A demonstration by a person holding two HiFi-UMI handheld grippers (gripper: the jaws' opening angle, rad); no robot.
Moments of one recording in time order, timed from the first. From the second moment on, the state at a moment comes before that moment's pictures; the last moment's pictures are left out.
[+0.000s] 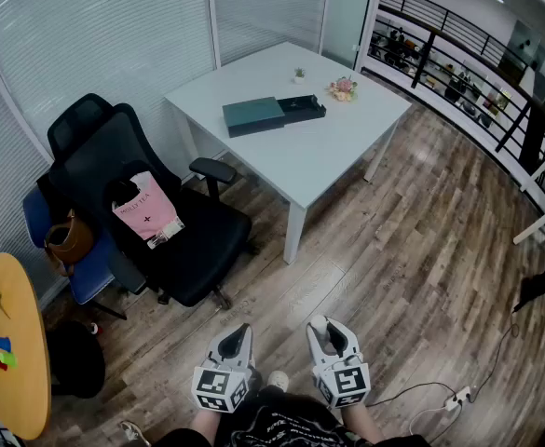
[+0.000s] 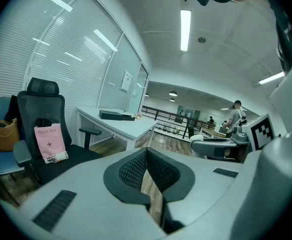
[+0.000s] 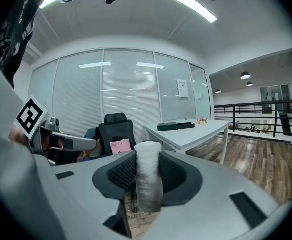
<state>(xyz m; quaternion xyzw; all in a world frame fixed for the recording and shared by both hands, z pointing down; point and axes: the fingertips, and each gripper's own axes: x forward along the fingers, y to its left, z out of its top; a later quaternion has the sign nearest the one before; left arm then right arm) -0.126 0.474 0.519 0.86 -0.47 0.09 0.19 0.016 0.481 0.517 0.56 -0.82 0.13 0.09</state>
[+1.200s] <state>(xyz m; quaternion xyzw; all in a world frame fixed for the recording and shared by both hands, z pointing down) -0.172 0.377 0.521 0.91 -0.36 0.11 0.15 -0.035 0.408 0.518 0.65 -0.75 0.15 0.06</state>
